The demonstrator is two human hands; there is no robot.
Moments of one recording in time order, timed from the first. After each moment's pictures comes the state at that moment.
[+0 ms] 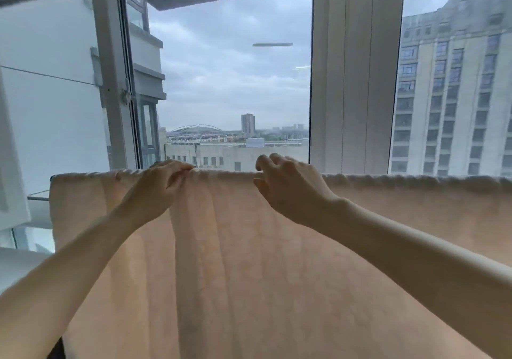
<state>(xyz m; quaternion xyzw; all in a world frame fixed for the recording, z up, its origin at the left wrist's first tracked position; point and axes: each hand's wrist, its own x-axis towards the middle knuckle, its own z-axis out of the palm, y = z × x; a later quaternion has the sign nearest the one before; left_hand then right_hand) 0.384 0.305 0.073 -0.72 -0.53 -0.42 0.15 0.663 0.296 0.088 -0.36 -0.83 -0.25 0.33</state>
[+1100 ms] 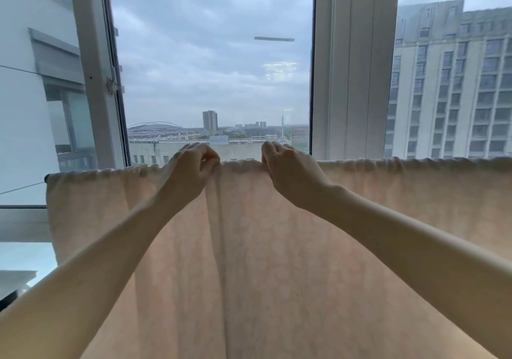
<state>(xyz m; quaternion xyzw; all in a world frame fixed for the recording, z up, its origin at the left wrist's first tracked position) 0.349 0.329 0.081 -0.74 -0.44 -0.49 0.13 0.567 0.294 0.088 -0.45 -0.79 -0.29 0.30</state>
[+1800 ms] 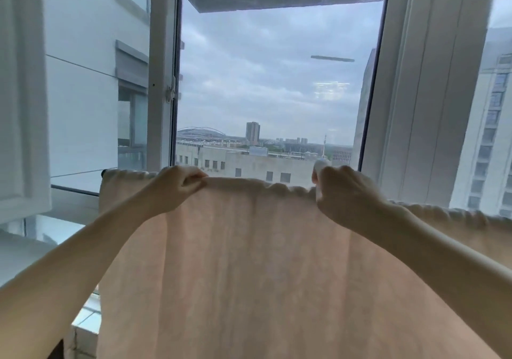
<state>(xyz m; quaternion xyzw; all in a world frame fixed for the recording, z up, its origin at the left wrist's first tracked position) 0.255 0.333 0.083 -0.73 -0.55 -0.40 0.06 0.567 0.304 0.123 -0.55 -0.78 -0.19 0.23</state>
